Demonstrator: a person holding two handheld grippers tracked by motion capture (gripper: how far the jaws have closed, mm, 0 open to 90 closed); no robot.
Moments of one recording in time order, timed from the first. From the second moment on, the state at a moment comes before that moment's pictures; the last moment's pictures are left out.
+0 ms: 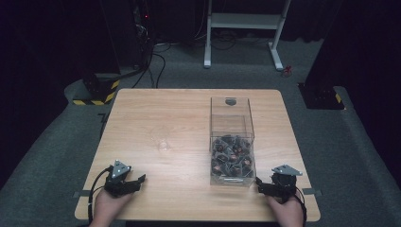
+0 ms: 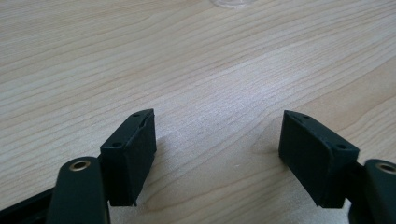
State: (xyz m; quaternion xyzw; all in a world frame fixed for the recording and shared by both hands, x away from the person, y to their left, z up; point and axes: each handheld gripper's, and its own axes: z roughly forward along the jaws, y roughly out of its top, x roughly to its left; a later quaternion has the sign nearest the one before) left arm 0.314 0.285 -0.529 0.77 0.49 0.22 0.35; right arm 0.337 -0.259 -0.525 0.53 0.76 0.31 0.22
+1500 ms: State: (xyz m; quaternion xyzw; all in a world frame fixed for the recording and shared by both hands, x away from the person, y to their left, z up) left arm 0.309 0.233 -0.473 0.78 0.40 0.21 0.42; right arm 0.337 -0.259 -0.525 0.52 0.76 0.31 0.22
